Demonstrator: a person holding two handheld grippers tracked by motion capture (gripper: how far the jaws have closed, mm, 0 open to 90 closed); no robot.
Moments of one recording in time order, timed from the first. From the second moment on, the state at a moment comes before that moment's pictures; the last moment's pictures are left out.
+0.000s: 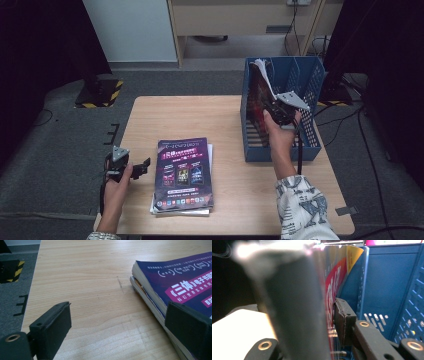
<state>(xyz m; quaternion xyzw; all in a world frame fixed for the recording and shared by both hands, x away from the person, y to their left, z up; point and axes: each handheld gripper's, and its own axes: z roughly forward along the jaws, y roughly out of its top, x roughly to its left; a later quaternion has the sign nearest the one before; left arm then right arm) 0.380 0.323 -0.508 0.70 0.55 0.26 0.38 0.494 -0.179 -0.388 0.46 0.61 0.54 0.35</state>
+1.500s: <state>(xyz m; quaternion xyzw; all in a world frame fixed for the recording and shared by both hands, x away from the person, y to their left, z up) 0.381 0.319 -0.508 0.70 0.55 0.26 0.38 0.484 -0.136 -0.395 0.44 0.62 0.50 0.41</state>
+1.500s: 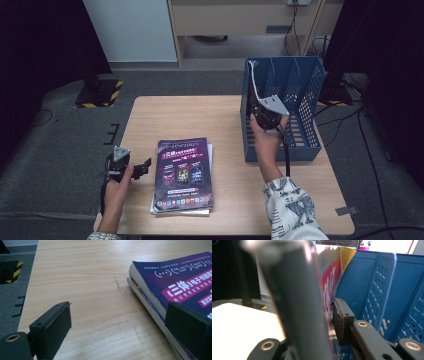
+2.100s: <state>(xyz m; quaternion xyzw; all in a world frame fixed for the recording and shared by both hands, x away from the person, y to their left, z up) 0.381 0.320 -0.507 0.70 0.55 0.26 0.38 0.486 -0.118 -0.386 0.45 0.62 0.50 0.40</state>
